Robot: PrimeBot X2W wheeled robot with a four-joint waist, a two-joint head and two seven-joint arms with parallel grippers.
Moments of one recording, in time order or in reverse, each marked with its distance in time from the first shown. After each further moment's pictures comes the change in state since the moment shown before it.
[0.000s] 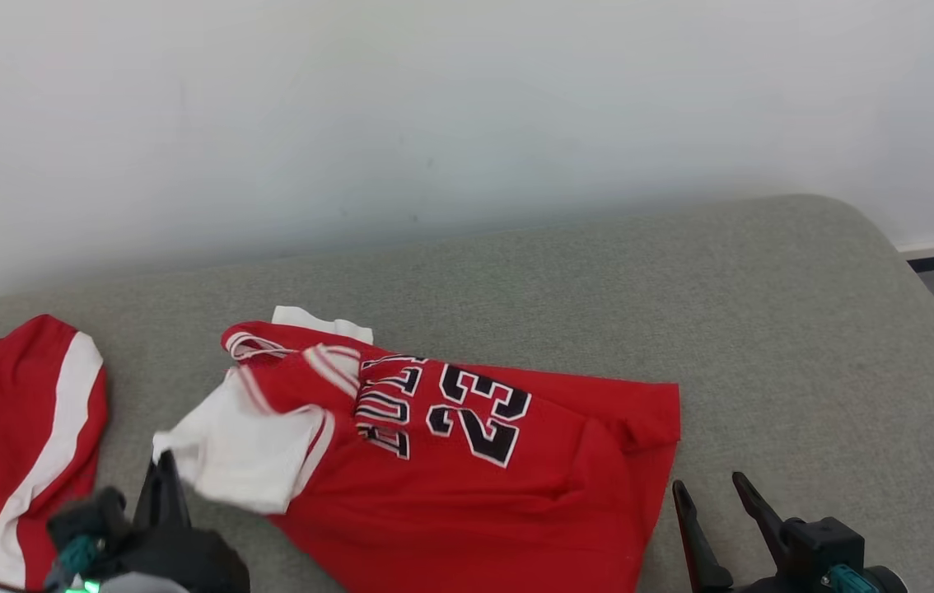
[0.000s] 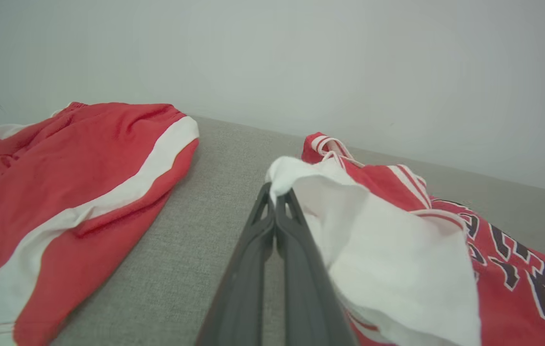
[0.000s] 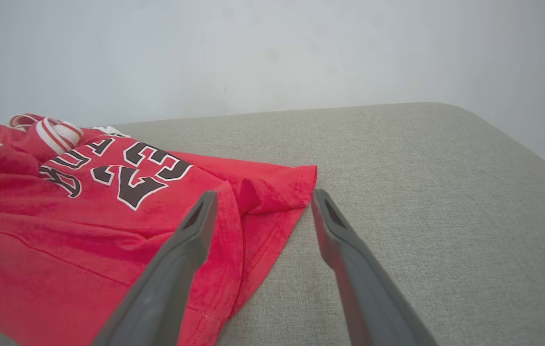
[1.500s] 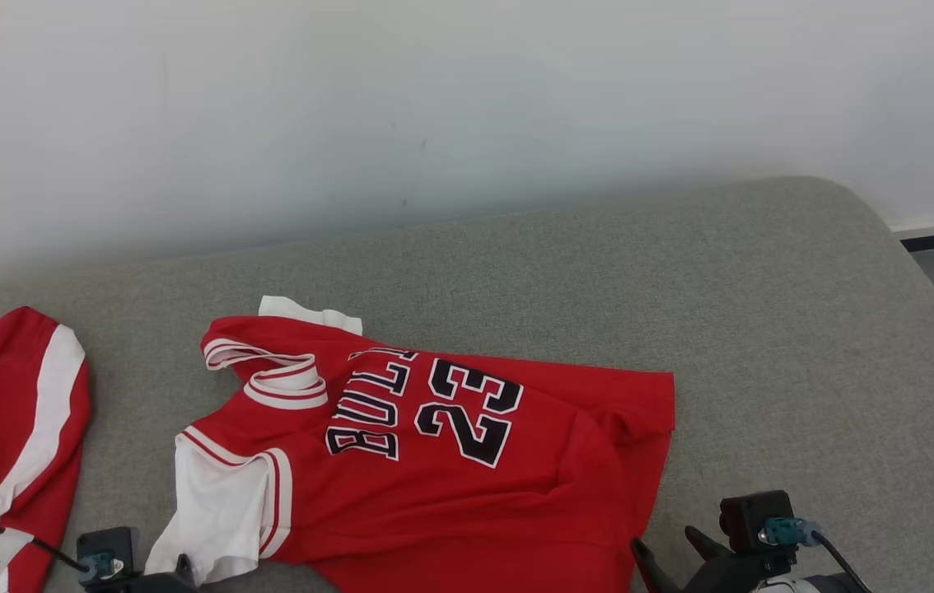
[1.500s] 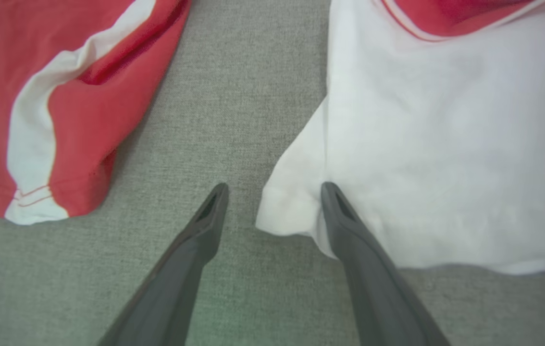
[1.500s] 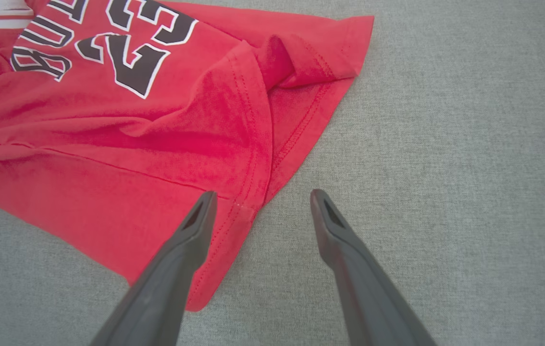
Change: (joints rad) left arm 0.037 0.086 -0.101 0.126 0.085 0.046 0.373; right arm 0.013 0.000 0.059 -0.117 0.061 0.000 0.561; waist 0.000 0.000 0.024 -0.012
